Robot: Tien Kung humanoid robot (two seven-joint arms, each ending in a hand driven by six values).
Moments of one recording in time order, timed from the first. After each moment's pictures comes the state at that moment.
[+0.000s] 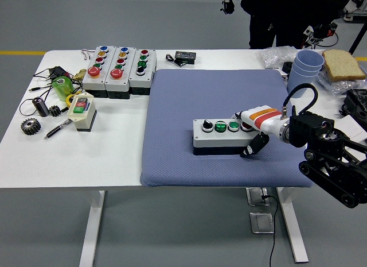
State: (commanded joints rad) left arm -0.06 0.00 -0.69 -0.18 0.97 0.16 0.15; right arm 0.83 -0.32 0.54 1.05 -1.93 0.12 -0.08
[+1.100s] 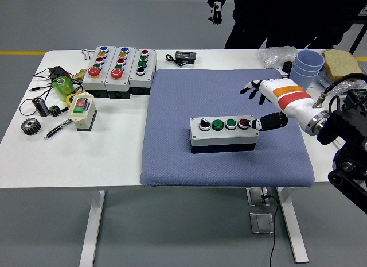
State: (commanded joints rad) left arm -0.07 0.00 -0.67 -0.18 0.95 0.17 0.14; right arm 0.61 -0.48 0.79 1.47 -1.94 -0.01 -0.19
